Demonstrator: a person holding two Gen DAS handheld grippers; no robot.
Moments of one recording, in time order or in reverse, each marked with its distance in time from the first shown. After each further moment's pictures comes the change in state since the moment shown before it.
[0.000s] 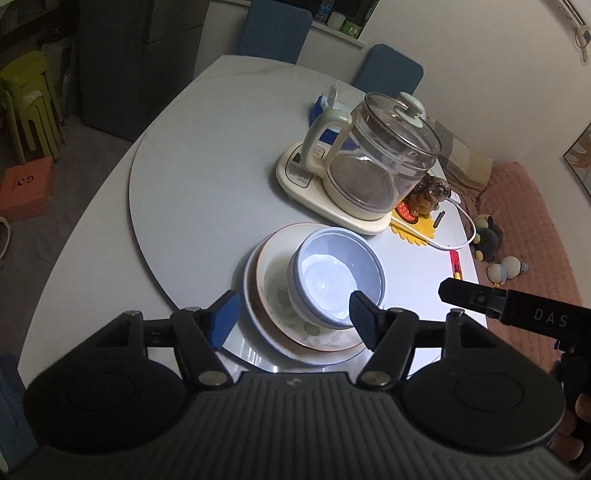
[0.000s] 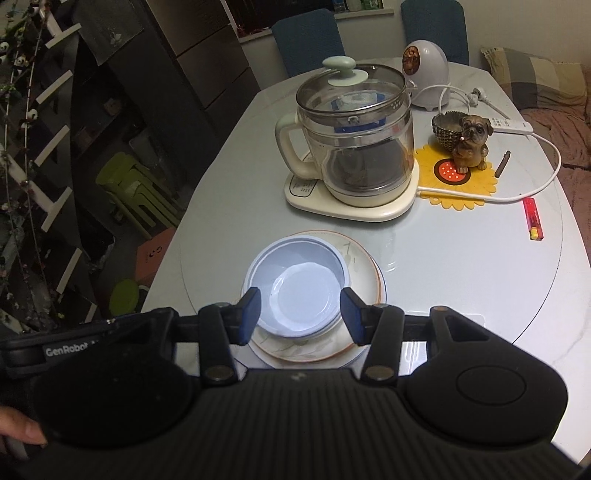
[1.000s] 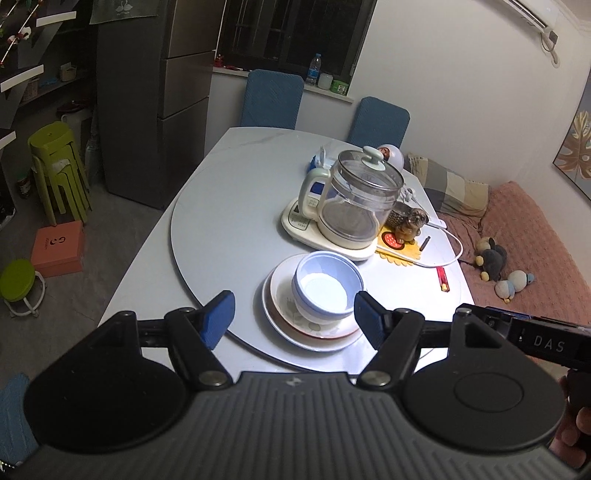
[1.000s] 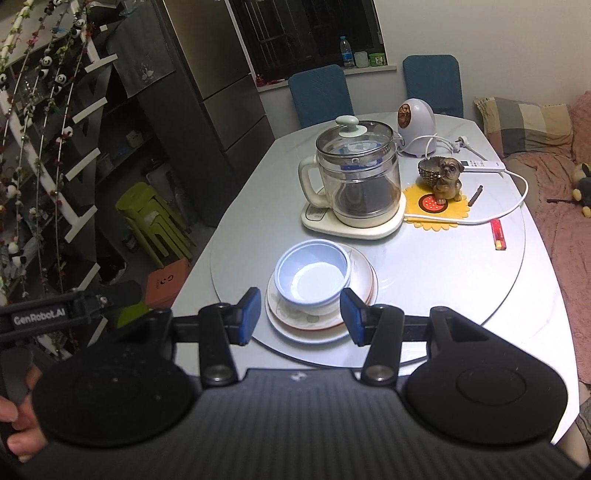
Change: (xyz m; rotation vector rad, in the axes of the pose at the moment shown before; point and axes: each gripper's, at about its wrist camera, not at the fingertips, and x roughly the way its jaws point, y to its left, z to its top) left arm -0.159 -0.028 -0.066 0.097 -0.197 0.065; right arm -0.110 0.017 -0.067 -0.045 -0.172 0.004
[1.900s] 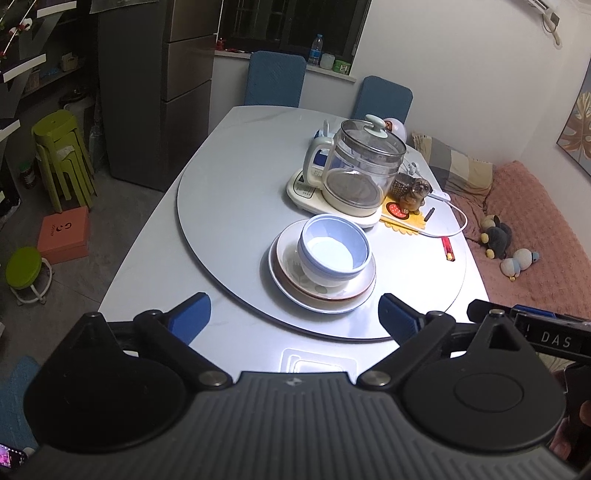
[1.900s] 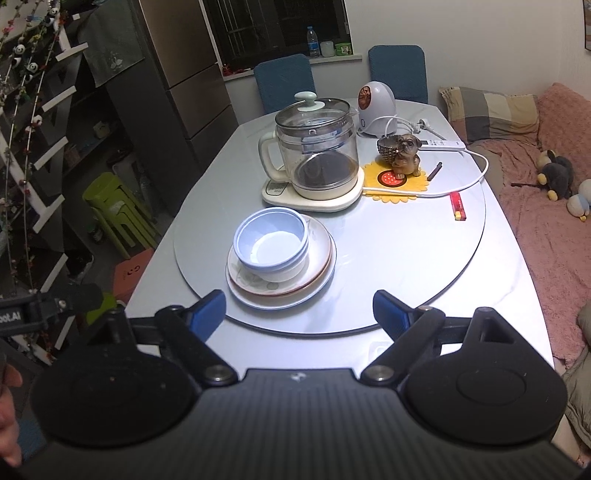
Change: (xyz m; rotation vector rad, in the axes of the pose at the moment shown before) left arm -0.003 0.003 -0.033 0.021 0.063 0.022; right arm -0.011 -0.013 -0.037 0.015 0.024 -0.119
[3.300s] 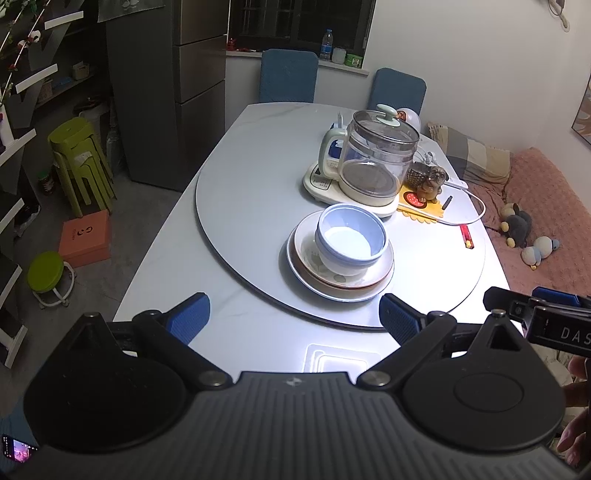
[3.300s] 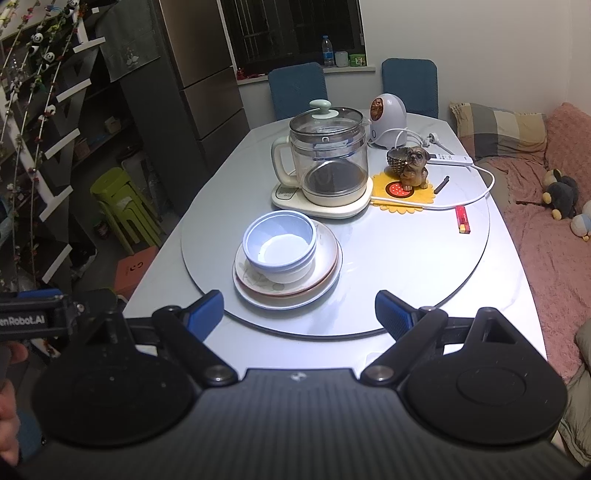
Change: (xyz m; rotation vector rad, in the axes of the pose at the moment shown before) left arm -0.003 -0.009 -0.011 0.032 0.003 0.084; right arm -0.010 0.005 -0.006 -0.054 -0.029 0.017
